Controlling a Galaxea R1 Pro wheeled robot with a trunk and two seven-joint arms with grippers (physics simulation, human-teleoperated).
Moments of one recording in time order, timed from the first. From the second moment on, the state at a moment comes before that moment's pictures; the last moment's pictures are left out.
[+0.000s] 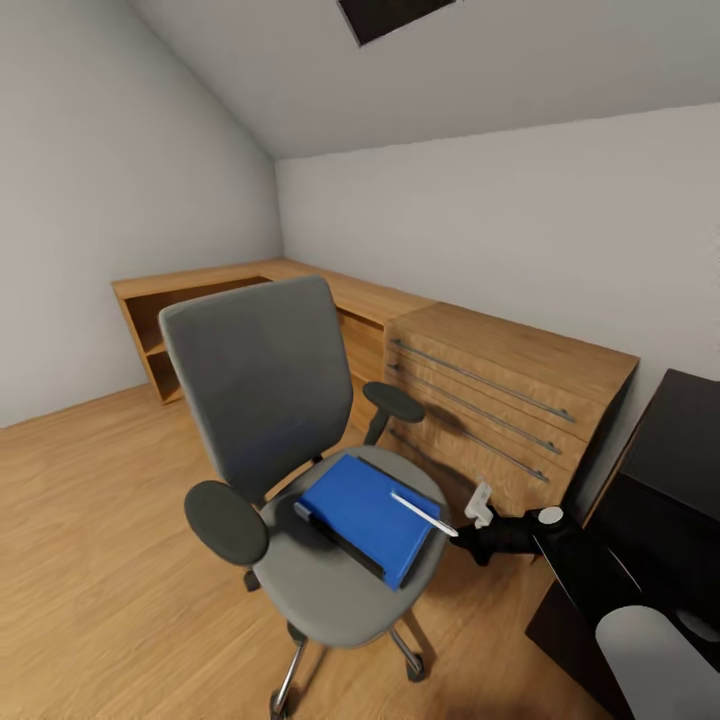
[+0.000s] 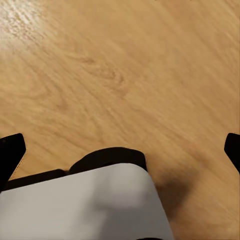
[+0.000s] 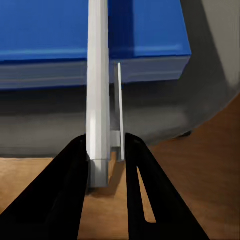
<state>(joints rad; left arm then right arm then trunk) 0.41 0.05 0.34 -1.01 1.20 0.09 0.17 -0.67 -0.18 0.05 -0.79 0.45 0.20 0.94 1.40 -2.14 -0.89</state>
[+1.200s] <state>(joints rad) 0.41 0.05 0.34 -1.00 1.20 0.08 0.17 -0.33 -0.17 0.07 -1.61 0.46 0.51 1.05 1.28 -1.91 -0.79</state>
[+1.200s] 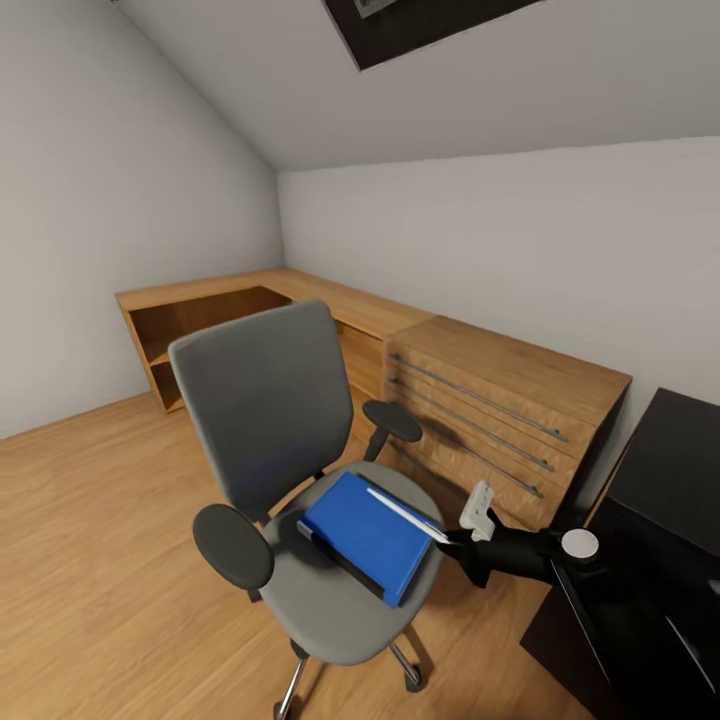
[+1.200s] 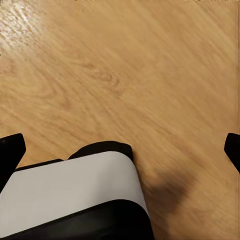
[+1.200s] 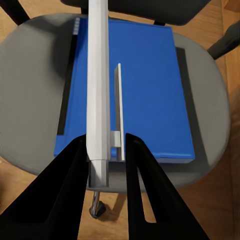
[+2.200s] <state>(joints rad) 0.41 0.05 0.33 -1.01 1.20 0.03 0.17 -0.44 -0.03 -0.25 -1.61 0.44 0.66 1.04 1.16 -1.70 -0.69</state>
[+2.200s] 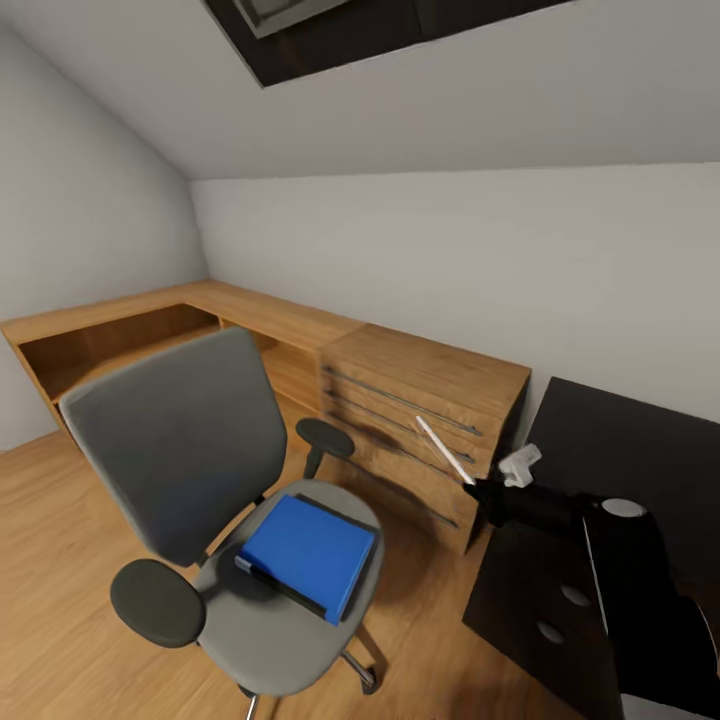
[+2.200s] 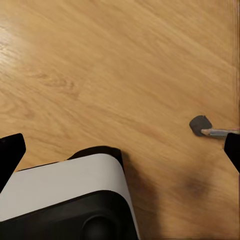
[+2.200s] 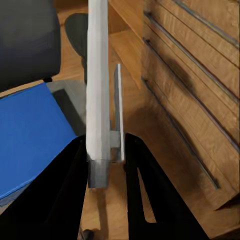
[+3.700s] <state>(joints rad) 0.41 0.05 0.30 -1.00 1.07 0.03 0.17 -0.48 0.00 -0.19 -1.61 0.44 0.93 0.31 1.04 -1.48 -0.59</state>
